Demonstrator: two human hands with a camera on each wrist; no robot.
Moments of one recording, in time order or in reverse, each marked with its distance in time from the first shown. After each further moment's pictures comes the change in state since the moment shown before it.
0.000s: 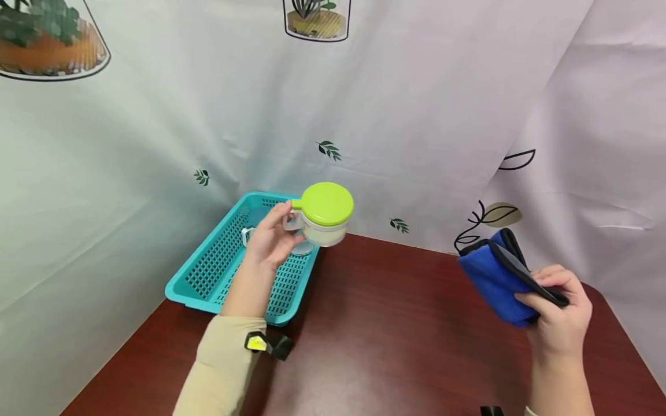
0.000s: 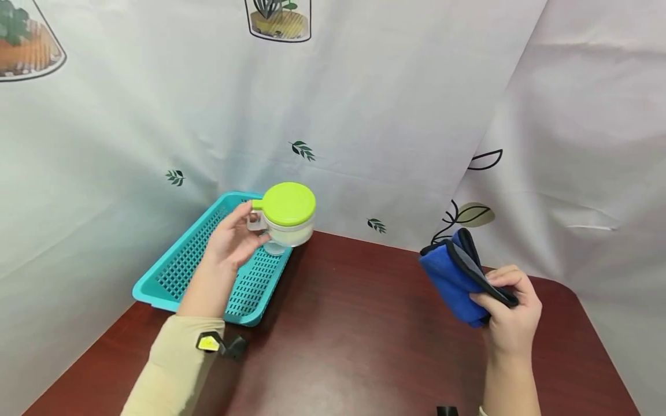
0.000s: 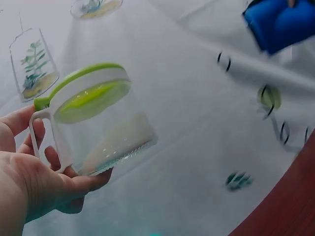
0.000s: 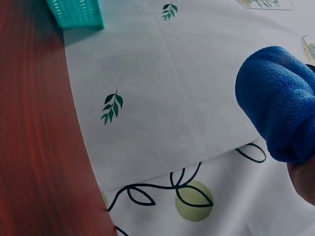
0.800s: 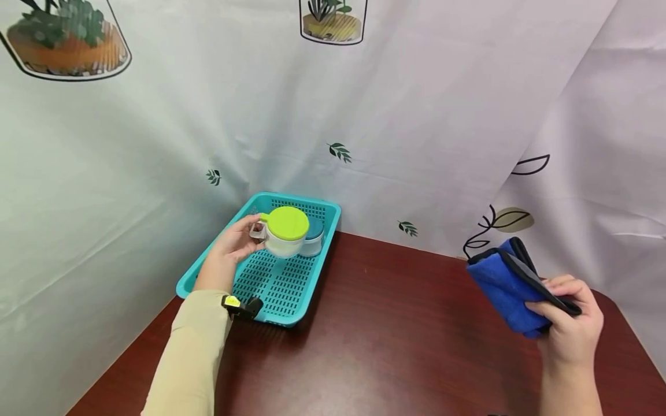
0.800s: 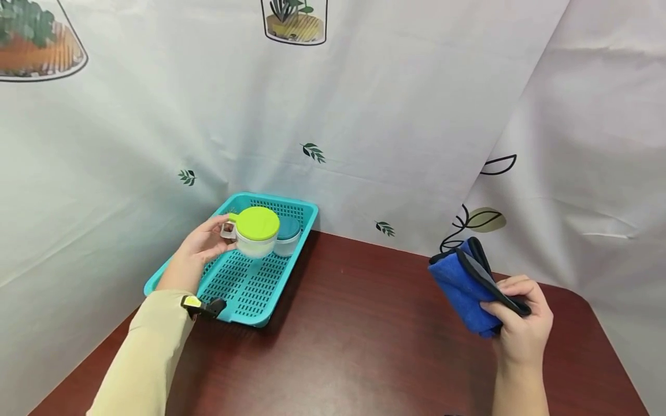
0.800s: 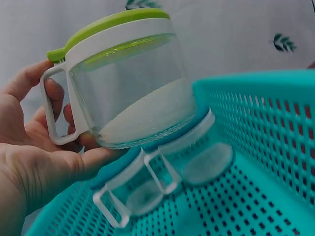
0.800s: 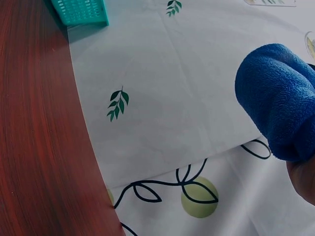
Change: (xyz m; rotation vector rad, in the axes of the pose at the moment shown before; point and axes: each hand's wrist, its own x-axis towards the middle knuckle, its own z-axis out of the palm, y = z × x) left_hand 0.013 0.053 -0.127 0.201 0.137 -0.290; right_hand -0.005 0.003 -0.002 0.025 0.007 0.001
